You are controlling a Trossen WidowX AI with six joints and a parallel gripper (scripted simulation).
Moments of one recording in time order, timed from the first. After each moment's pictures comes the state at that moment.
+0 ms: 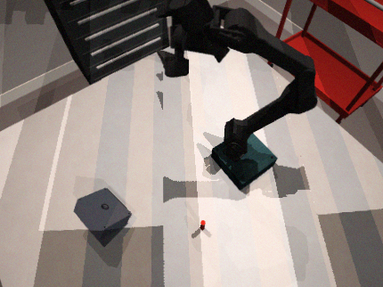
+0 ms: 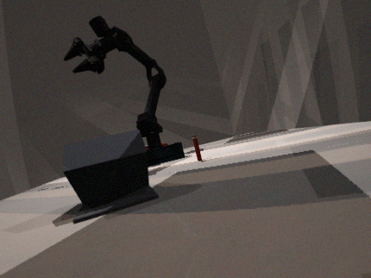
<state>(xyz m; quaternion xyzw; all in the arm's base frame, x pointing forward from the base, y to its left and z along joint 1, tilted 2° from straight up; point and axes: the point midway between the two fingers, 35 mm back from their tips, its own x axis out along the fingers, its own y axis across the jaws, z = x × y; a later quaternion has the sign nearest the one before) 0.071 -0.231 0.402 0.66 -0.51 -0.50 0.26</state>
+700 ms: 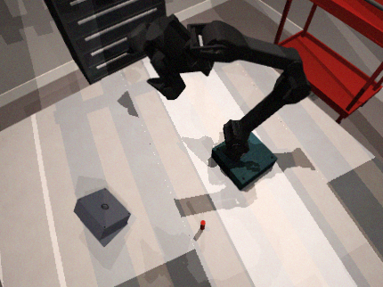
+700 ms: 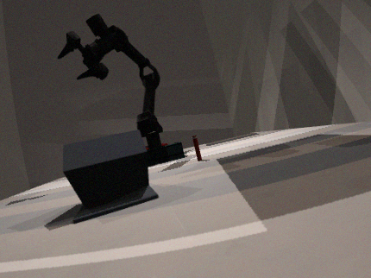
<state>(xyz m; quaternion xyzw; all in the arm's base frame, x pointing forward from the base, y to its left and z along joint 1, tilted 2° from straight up) 0.147 -0.224 0.358 0.66 -0.27 -0.57 0.42</state>
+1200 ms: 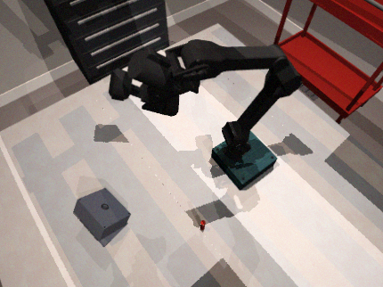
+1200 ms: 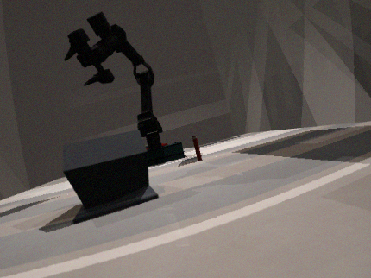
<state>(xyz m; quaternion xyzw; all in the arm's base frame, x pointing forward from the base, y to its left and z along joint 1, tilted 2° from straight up) 0.215 -0.197 0.309 0.59 -0.03 -0.57 0.56</state>
